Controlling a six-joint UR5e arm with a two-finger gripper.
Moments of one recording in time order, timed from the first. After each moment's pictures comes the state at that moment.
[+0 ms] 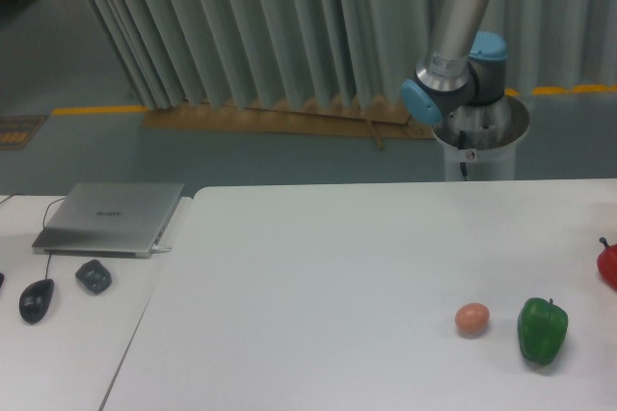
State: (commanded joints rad) arm 2.92 -1.92 -1.63 -1.36 1.77 1.75
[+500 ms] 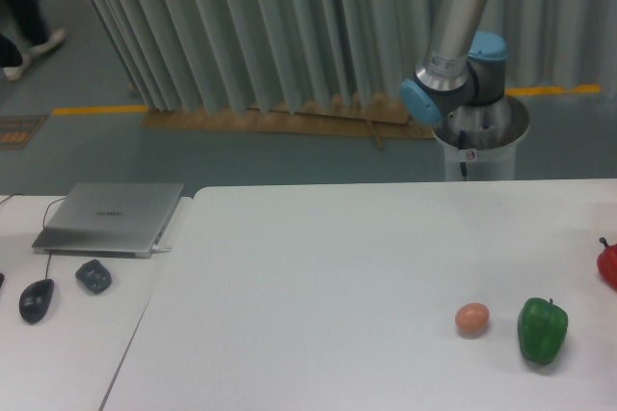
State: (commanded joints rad) arm 2.90 -1.88 -1.54 -1.52 1.73 1.72
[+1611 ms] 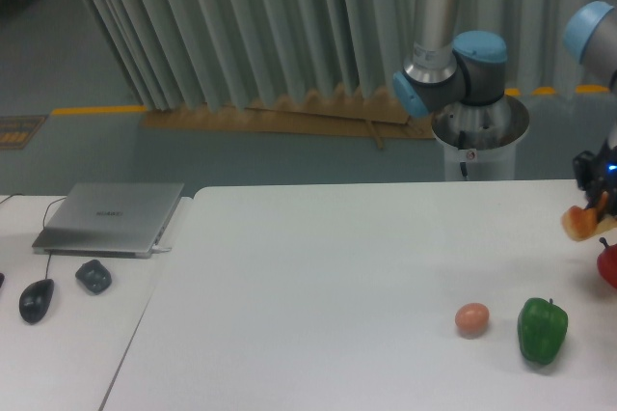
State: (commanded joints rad) arm 2.61 -1.83 -1.52 -1.56 1.49 1.25
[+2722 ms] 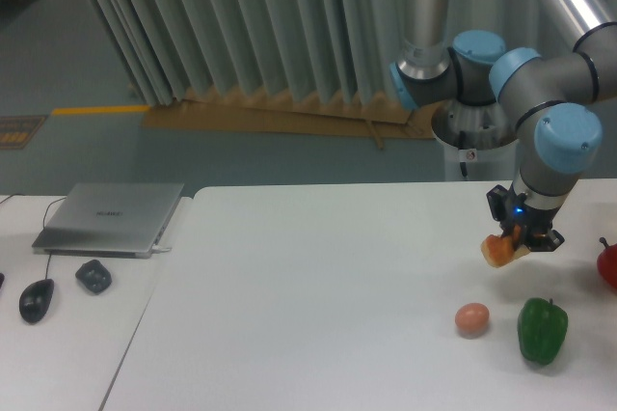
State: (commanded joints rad) arm 2.49 -1.88 -1.57 -1.55 1.49 1.12
